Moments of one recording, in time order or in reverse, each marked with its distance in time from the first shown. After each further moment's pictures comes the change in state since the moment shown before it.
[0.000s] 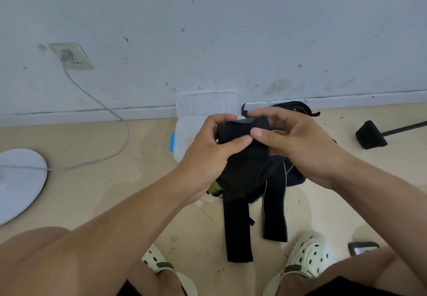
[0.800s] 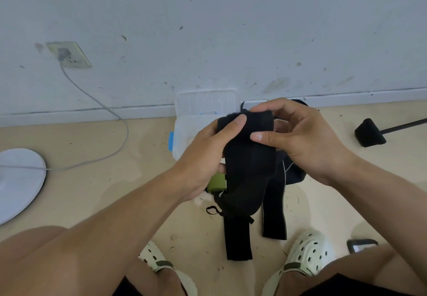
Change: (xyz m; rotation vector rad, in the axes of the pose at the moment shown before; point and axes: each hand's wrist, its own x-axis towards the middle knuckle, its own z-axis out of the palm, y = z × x) left_hand -0.004 0.011 0.003 0.039 -0.090 -0.087; right_hand -0.004 -0.006 0.000 -0.027 0.049 -0.146
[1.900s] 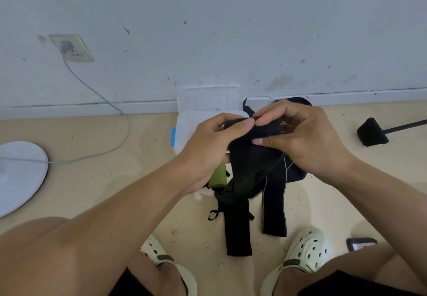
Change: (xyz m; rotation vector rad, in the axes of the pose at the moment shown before) left_hand 0.004 -0.002 -0.003 -0.029 0.035 0.020; right_hand 0.001 0.005 0.005 -0.121 0.017 -0.117
